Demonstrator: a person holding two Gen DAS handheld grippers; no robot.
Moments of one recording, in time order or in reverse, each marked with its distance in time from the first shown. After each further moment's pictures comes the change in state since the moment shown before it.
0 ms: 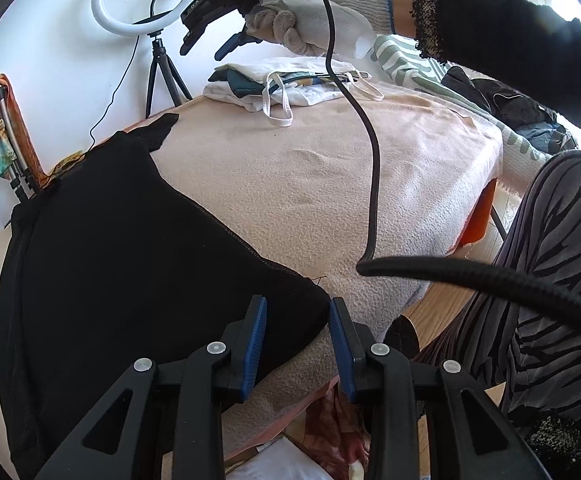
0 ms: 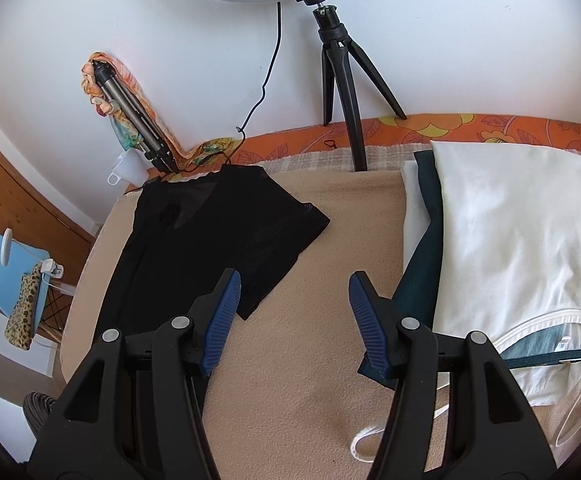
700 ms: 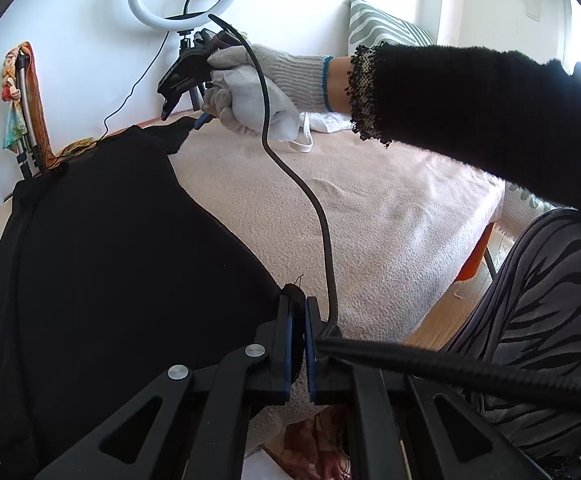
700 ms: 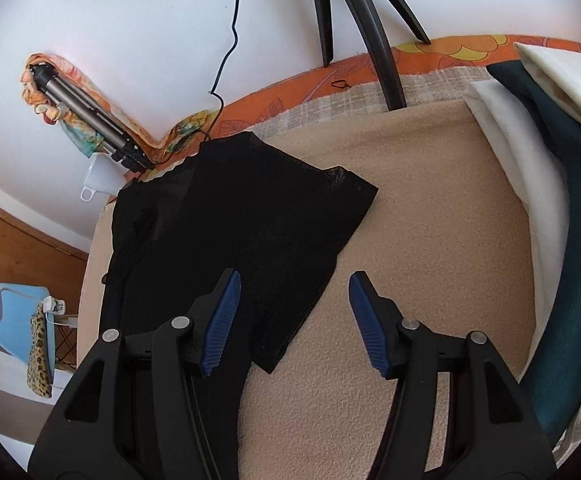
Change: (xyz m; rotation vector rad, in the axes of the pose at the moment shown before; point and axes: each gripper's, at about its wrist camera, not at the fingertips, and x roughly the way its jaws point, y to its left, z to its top) left arm -0.012 0.024 0.008 -0.131 -0.063 -0.036; right arm 0.126 0.011 -0.001 0.233 0.113 0.043
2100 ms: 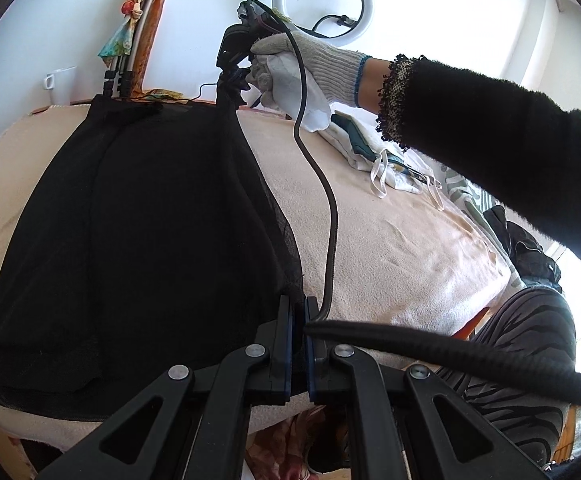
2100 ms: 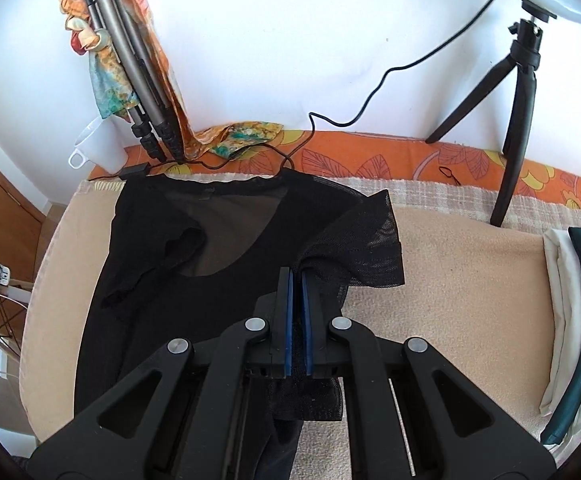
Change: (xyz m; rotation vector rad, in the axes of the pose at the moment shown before) left arm -0.057 0.094 -0.048 -0.383 -0.120 -0.015; right arm 0.048 0.171 0.008 -0.361 -0.061 -0.273
